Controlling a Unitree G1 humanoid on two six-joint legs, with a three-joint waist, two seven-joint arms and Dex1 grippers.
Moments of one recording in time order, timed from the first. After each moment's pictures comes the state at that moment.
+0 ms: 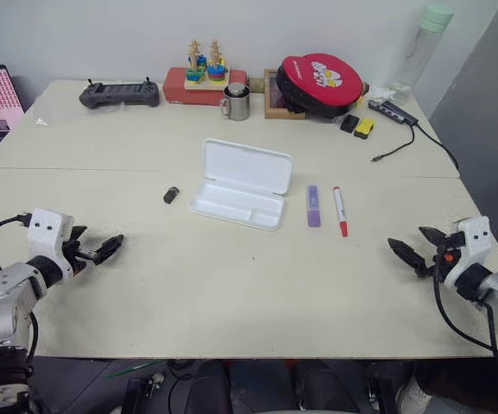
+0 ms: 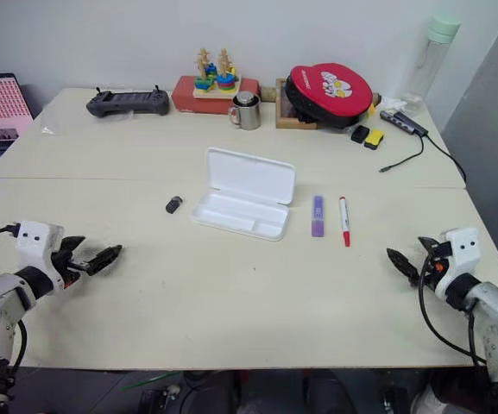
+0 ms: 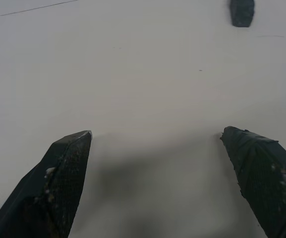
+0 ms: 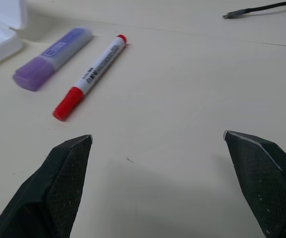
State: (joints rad) left arm -0.16 0.84 0.34 0.34 -0.34 0.30 -0.75; right arm -0.02 -0.69 -0.31 -0.15 0.52 0.48 0.65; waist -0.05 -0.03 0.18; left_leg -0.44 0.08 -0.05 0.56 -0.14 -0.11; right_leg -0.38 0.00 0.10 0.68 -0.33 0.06
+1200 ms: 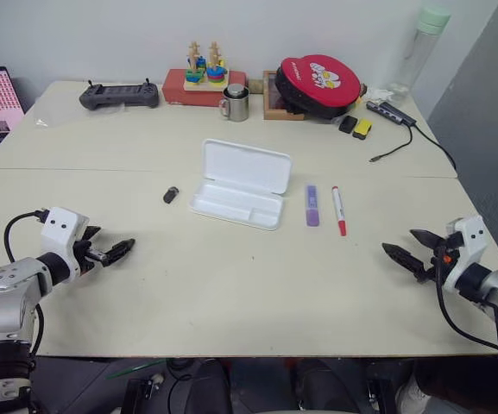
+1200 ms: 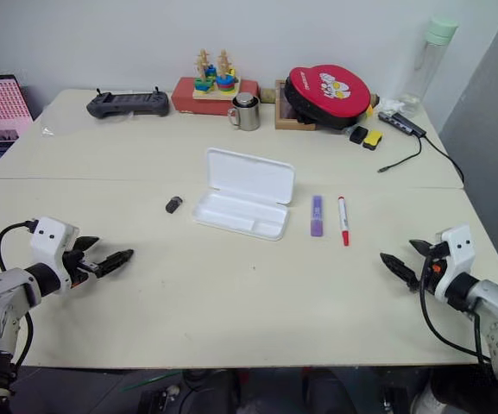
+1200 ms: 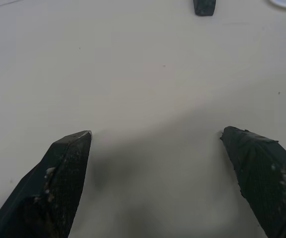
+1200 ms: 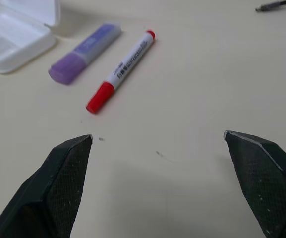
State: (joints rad) left arm -0.20 0.82 0.31 0.30 -0.32 0.33 -0.80; right arm -0.04 -0.67 -0.31 -0.18 0.56 0.53 0.69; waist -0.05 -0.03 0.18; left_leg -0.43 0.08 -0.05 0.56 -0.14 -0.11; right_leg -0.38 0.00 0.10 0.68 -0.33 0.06
